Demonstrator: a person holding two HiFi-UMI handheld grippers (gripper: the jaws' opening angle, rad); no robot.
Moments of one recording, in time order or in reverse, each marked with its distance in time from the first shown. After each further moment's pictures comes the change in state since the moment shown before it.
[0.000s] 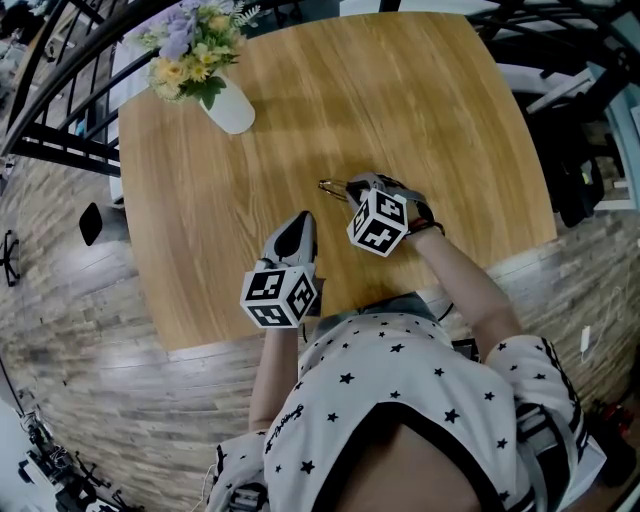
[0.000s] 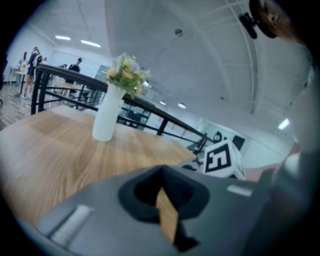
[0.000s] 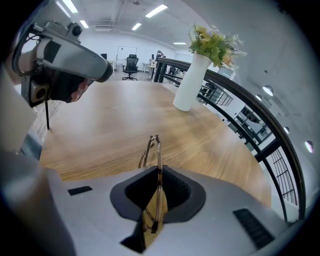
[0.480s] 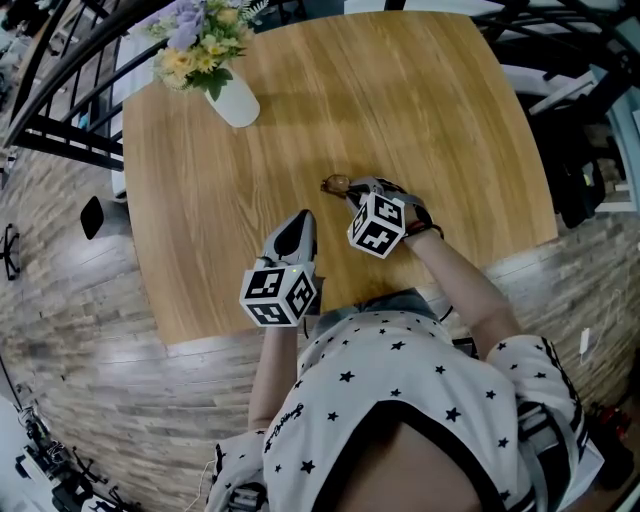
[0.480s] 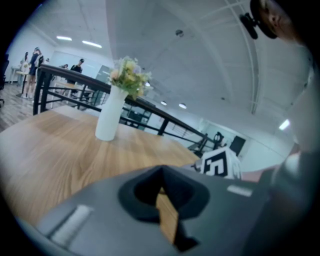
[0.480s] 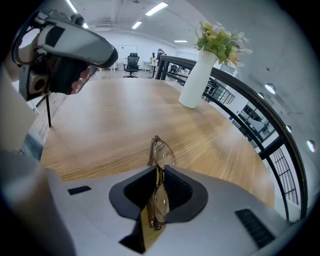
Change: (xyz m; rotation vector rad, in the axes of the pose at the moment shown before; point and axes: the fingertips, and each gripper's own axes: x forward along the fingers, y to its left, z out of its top) left arm -0.012 0.004 -0.004 -0.007 -0.001 0.009; right arm 0.009 0.023 -0.005 0.001 0.019 0.021
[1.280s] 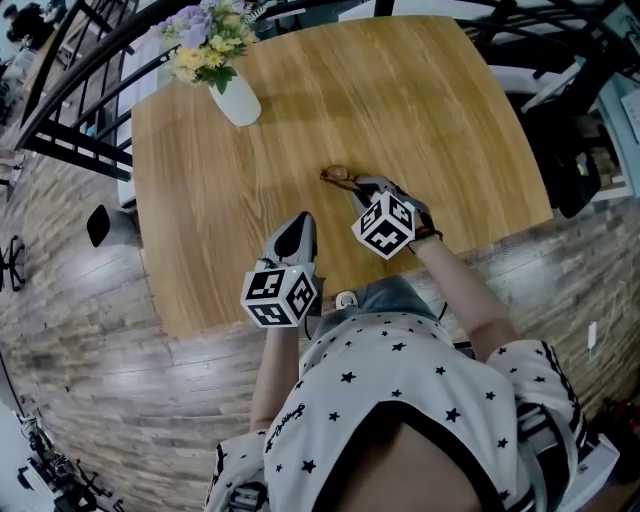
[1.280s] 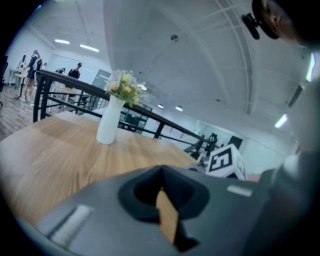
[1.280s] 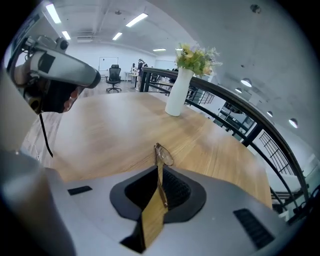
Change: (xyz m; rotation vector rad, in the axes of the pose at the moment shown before) left arm -0.048 -0.022 -0.005 0.030 -0.038 -0.025; right arm -0.055 0.015 0.001 0.192 -0.089 -0.127
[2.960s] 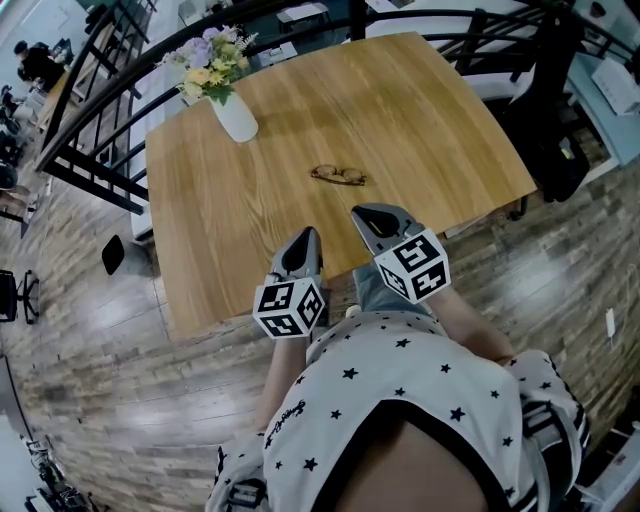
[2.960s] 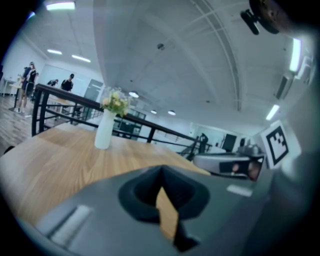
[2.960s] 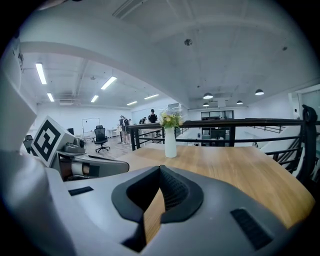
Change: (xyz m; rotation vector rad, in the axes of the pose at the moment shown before) left arm -0.075 -0.055 -0.023 0.100 -0.071 -0.039; right arm -0.184 0.067 0.038 0.448 -0.532 -0.047
